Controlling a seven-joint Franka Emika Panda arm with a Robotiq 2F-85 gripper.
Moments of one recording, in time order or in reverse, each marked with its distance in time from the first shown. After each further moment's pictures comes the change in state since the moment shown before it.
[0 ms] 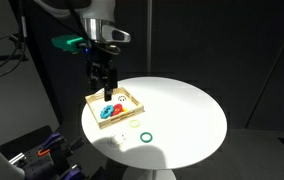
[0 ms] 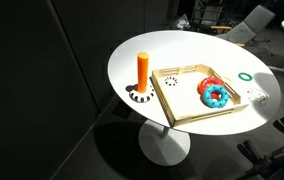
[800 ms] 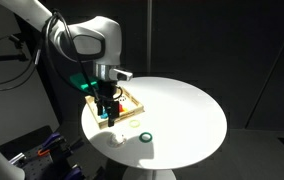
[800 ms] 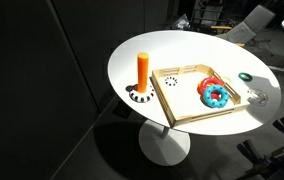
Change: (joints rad) arm -0.001 0.250 0.040 -0.104 -0.002 0.299 0.148
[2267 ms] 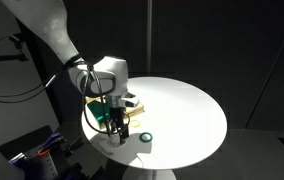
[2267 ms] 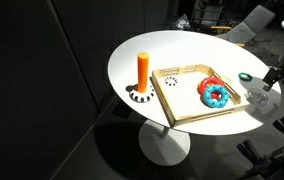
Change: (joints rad) arm 0.002 0.376 0.001 0.027 0.000 0.428 0.115
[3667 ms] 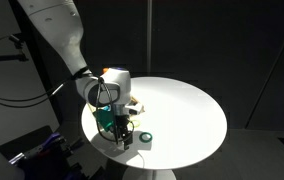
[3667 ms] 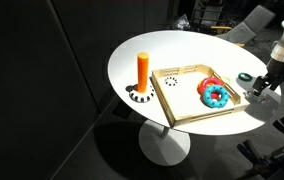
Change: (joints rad) arm 0.072 0.168 -0.059 0.067 0.000 0.108 0.016
